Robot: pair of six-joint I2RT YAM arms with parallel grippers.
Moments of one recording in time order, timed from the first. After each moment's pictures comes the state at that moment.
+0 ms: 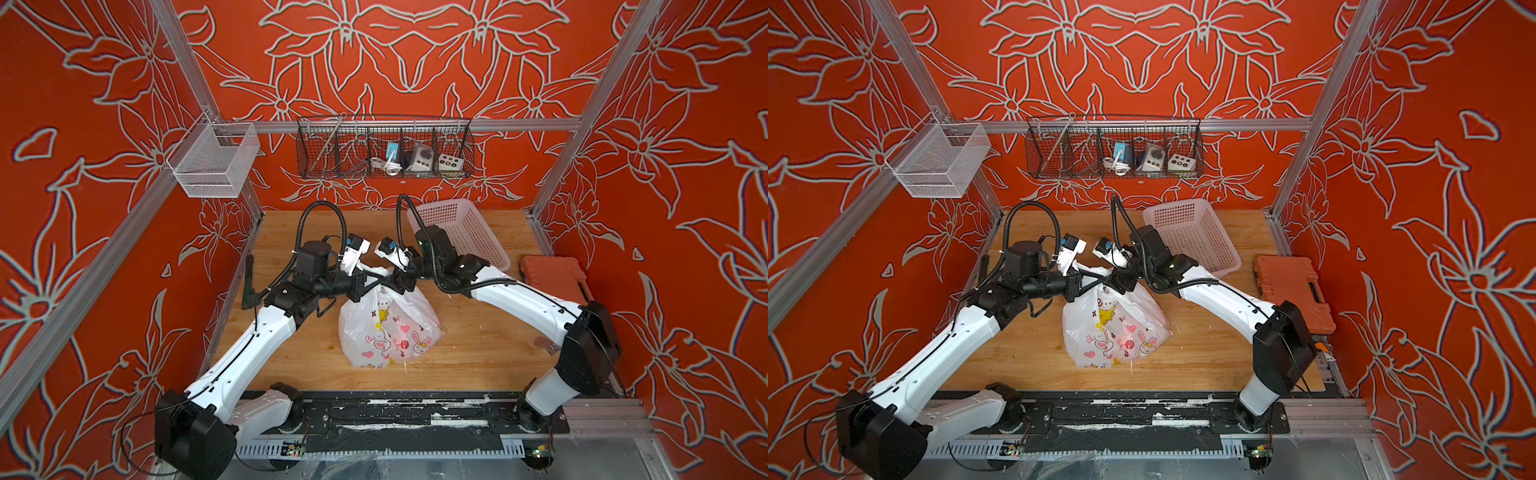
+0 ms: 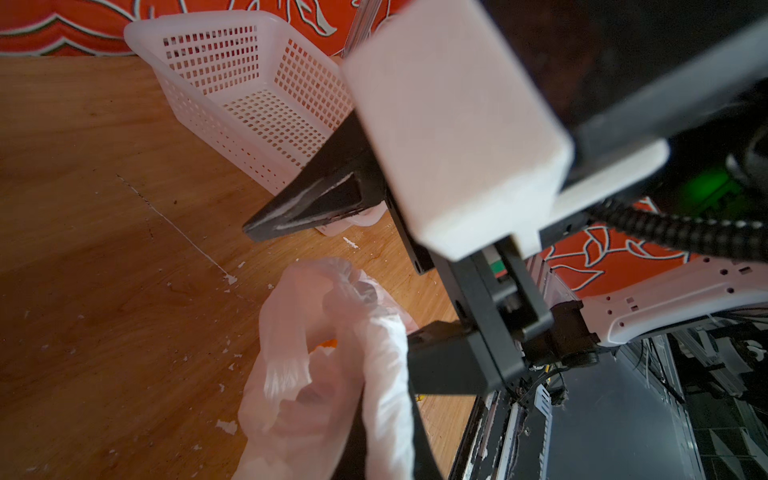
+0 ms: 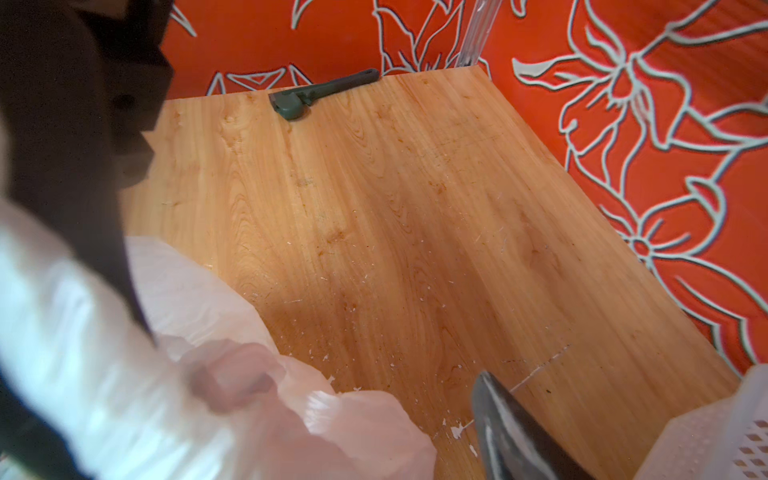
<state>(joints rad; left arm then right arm) -0.34 1.10 0.94 -0.33 0.69 -0.21 0.78 1.60 1.31 -0.27 -0.34 -0.38</state>
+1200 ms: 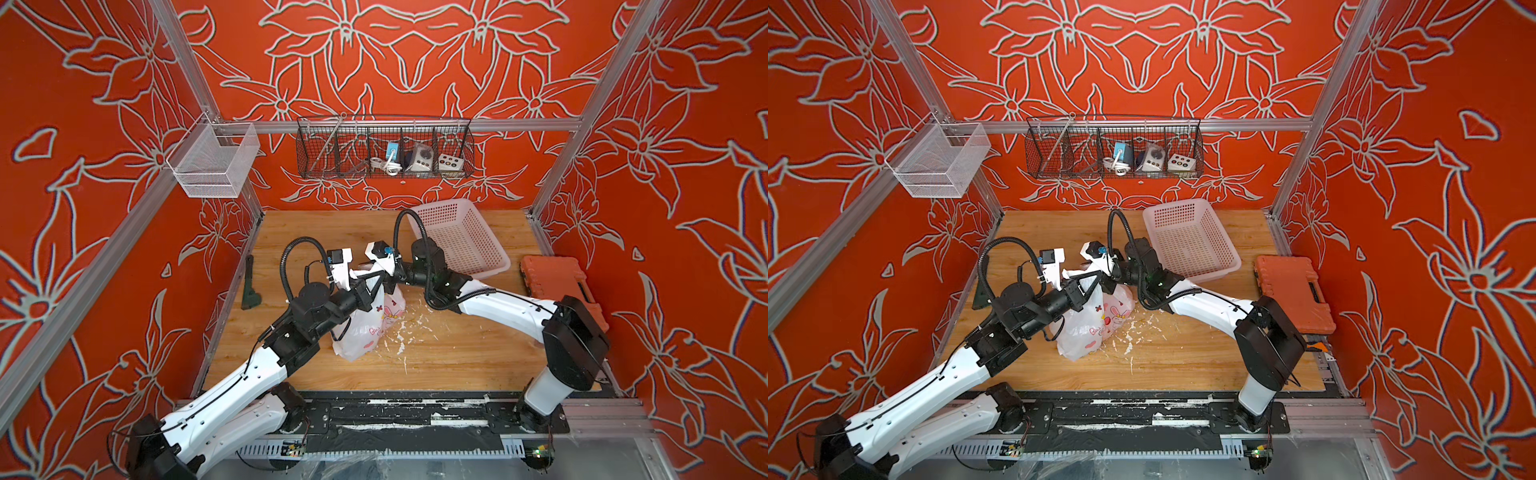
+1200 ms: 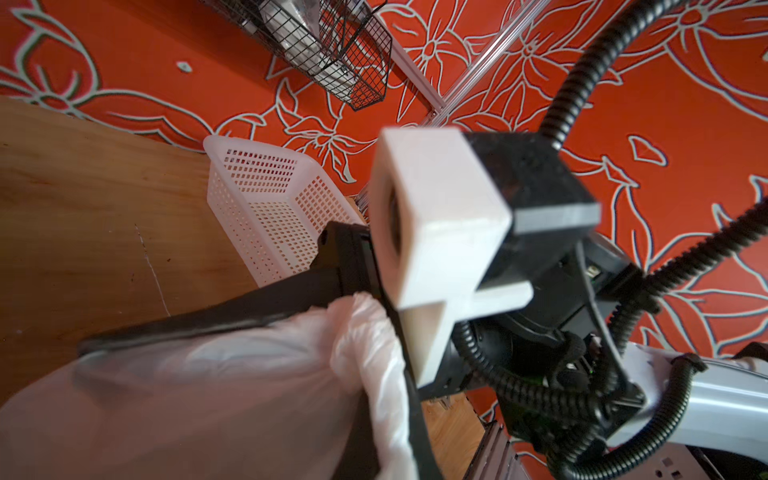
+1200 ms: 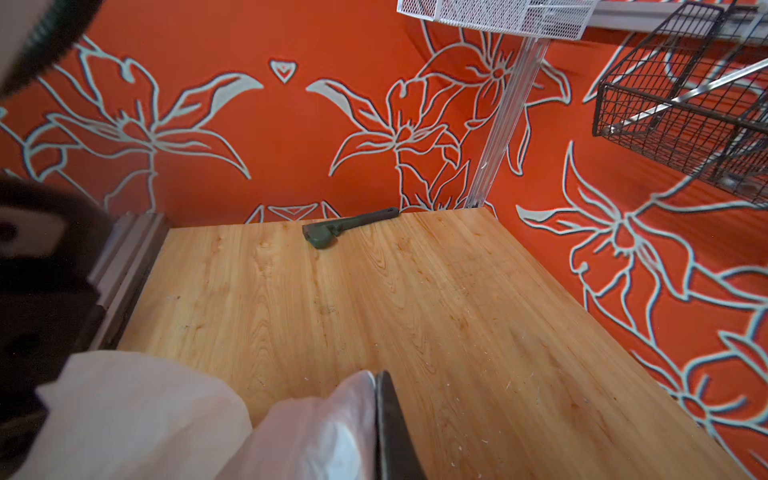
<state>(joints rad) -0.65 0.85 0.61 0.19 0.10 -0.75 0.85 1.67 1.15 0.34 -0.46 -0.21</state>
